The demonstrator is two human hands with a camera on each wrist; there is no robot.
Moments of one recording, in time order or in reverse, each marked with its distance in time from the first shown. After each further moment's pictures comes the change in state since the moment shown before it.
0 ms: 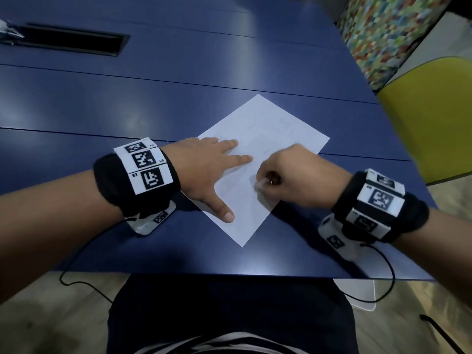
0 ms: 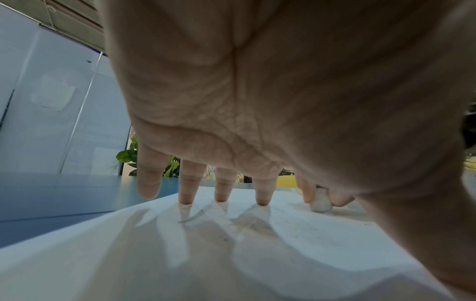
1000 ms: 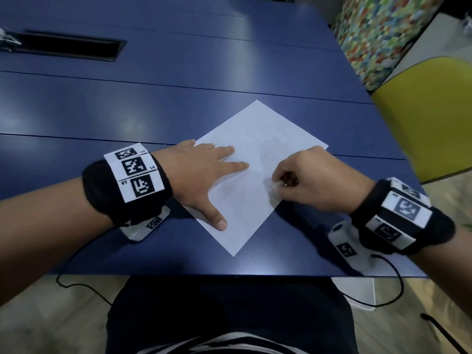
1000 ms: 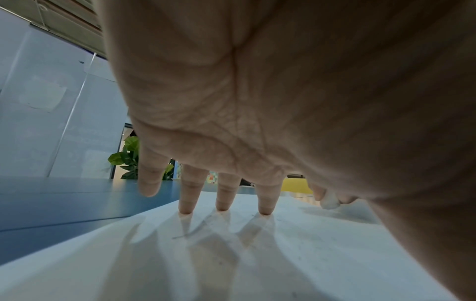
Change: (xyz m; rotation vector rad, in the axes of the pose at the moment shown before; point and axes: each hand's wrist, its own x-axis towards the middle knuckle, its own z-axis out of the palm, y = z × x) left_hand -0.014 0.006 -0.004 0.035 -0.040 -0.004; right_hand -0.026 0.017 -0.005 0.053 0.045 0.112
